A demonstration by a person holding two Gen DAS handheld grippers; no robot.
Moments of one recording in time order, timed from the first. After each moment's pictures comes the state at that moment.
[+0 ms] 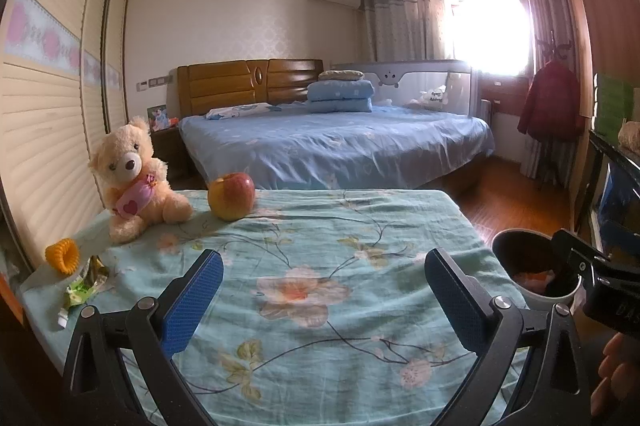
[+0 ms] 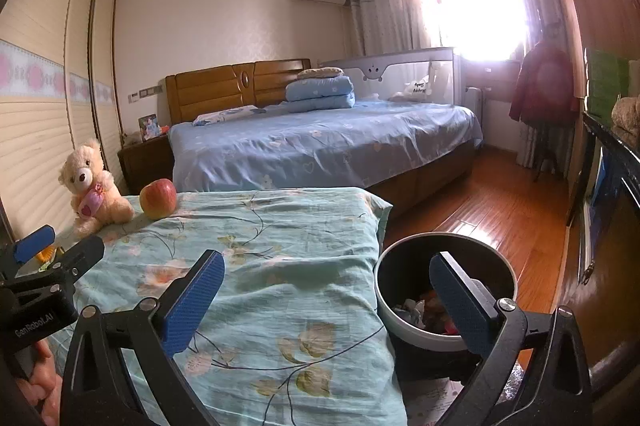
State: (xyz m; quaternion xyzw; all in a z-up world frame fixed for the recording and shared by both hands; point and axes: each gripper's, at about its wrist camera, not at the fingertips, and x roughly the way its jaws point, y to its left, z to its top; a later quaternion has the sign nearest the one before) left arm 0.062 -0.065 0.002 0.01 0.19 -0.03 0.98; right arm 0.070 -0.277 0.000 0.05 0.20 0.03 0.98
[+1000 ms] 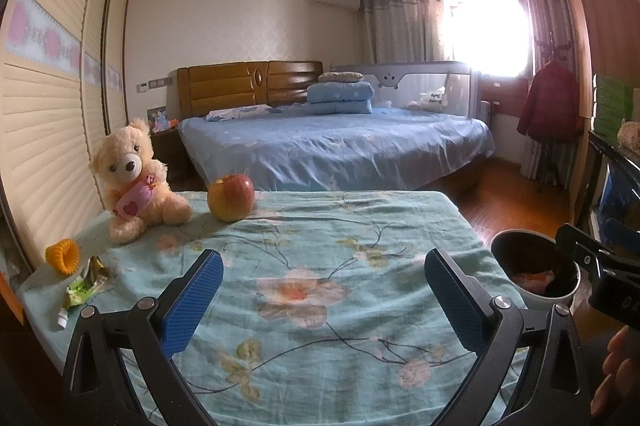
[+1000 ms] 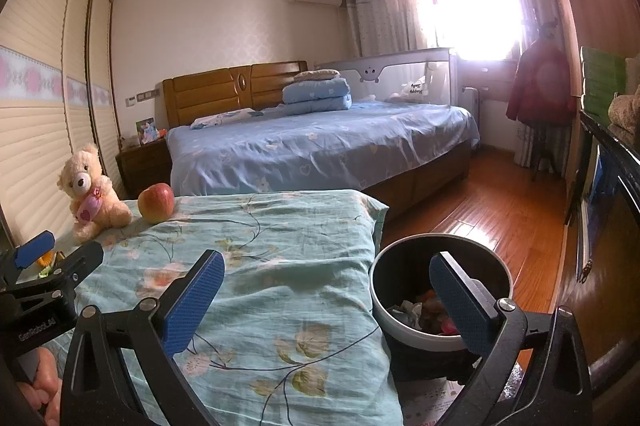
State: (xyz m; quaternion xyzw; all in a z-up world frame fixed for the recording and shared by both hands) left arm 0.061 -0.065 0.001 0.01 0.19 -0.03 0.98; right arm 0.070 -0.279 0.000 0.05 0.20 0.03 0.98
